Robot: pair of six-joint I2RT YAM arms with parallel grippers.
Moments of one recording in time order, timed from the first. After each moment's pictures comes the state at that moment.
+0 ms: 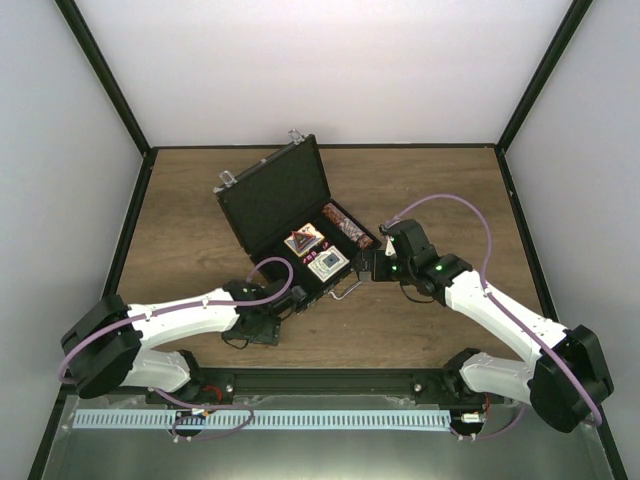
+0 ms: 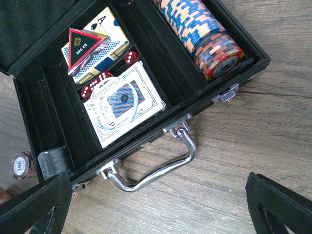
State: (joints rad) left arm -0.98 1.33 0.67 -0.91 -0.17 -0.87; right arm 0.58 1.14 0.75 -0.44 -0.09 0.51
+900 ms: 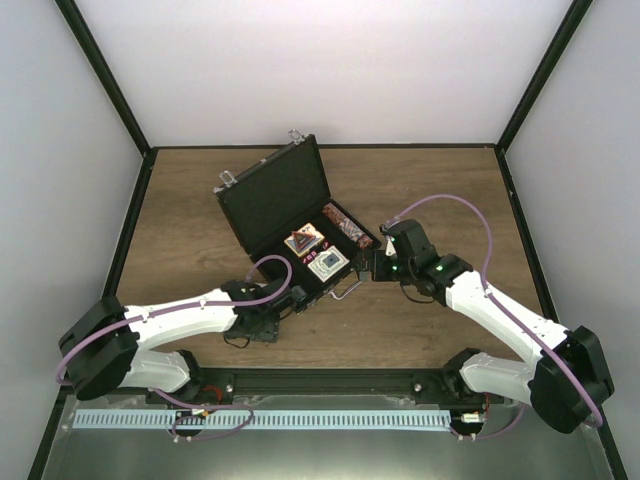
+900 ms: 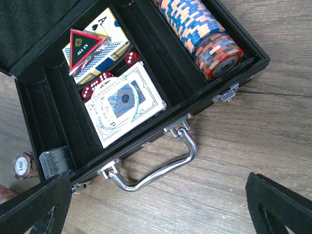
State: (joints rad) left arm -0.98 1.31 0.67 -0.87 -0.18 -0.89; right arm 0.58 1.13 0.75 -0.44 -0.09 0.51
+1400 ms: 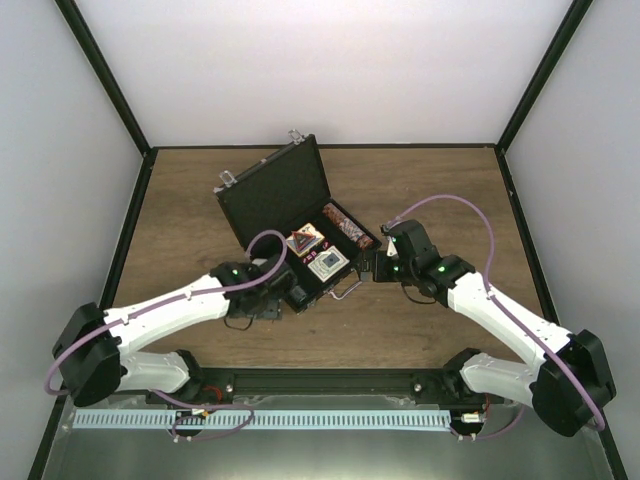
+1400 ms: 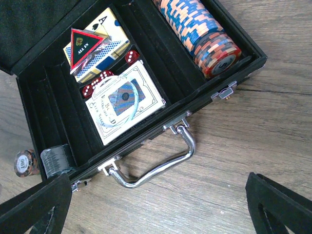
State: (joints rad) left arm -0.93 1.27 0.83 -0.97 -0.24 -0.86; right arm 0.58 1.11 0.75 -0.46 -0.09 0.52
